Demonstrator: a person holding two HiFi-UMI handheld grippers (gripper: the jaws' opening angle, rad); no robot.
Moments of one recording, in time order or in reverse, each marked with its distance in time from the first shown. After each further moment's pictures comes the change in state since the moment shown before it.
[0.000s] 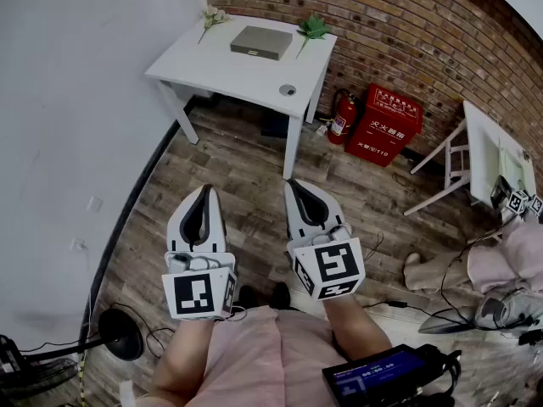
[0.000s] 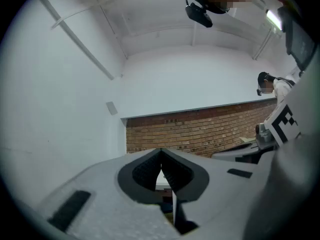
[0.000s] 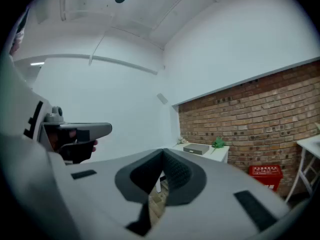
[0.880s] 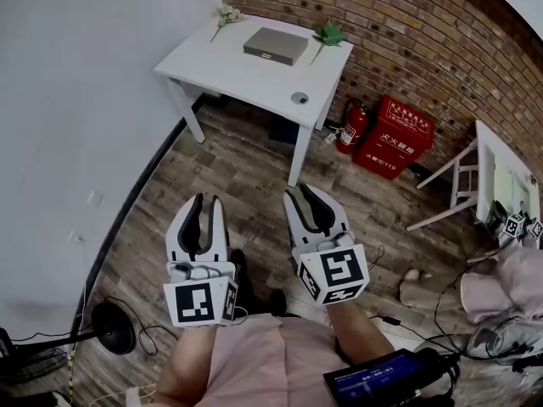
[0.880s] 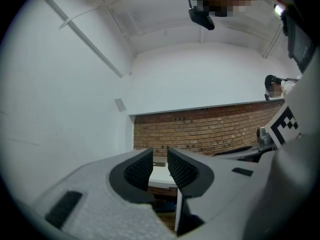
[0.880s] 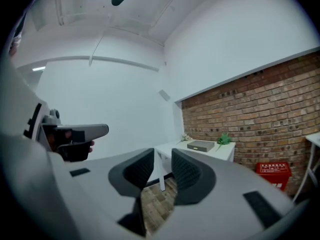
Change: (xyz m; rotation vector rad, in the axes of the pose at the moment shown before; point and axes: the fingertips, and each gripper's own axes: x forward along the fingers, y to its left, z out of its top) left arm 0.011 0.016 -0.025 -0.048 0.012 0.091; right arm 0.030 -0.013 -0.019 0.020 0.018 0.058
